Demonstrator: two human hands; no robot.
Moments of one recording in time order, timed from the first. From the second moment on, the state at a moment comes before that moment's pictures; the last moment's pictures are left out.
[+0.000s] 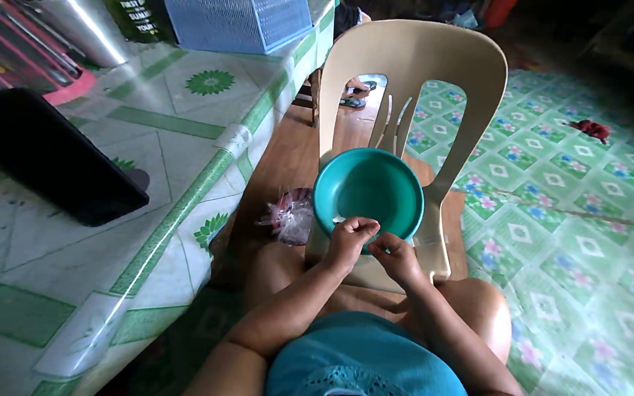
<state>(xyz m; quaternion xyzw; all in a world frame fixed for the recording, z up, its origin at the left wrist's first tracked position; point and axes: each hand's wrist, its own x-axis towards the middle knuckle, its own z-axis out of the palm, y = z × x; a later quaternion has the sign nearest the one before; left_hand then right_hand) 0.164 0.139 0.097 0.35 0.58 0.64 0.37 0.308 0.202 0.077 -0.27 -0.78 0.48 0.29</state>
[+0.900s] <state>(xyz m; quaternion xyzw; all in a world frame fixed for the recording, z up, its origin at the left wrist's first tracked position) 0.159 0.131 0.105 0.35 0.61 0.53 0.47 0.330 0.217 0.091 -0.18 -0.84 0.29 0.42</state>
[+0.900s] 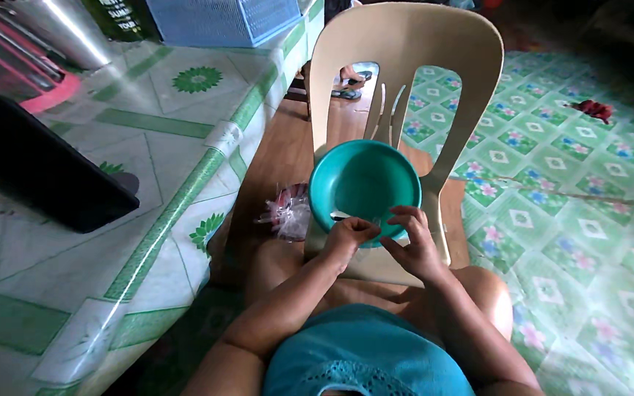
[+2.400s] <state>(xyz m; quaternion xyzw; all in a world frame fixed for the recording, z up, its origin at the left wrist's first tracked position) 0.086 0.107 0.092 0.37 0.67 0.58 0.27 0.184 0.258 0.082 -0.21 -0.95 0.16 -0.19</state>
